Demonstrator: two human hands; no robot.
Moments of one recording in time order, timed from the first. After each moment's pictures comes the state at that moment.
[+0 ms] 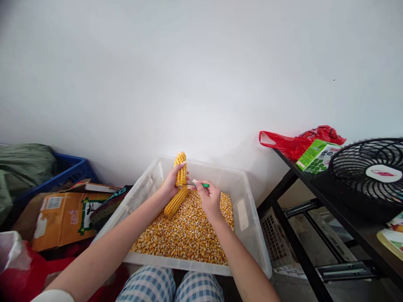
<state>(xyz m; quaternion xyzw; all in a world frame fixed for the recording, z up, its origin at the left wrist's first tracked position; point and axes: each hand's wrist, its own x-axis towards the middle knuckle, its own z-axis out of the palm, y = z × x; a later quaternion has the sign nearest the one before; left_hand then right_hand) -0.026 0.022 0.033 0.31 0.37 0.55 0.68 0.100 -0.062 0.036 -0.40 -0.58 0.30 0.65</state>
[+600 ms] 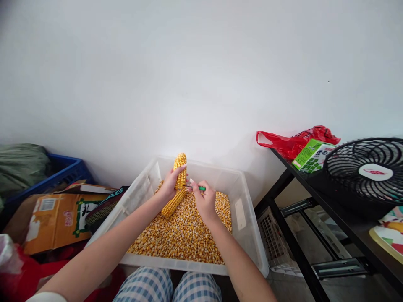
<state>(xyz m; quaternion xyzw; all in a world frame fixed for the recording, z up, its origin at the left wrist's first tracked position) -0.019 0.014 0.033 0.37 0.38 0.57 0.63 0.095 -0.063 0.032 -0.44 -0.59 0.25 0.63</state>
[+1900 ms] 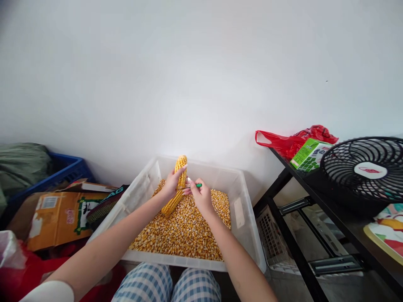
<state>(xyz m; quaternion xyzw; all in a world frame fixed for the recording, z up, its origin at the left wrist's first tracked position) -0.016 0.018 0.019 0.38 0.41 0.57 0.60 0.093 -0.044 0.013 -0.40 -0.55 0.42 0.61</state>
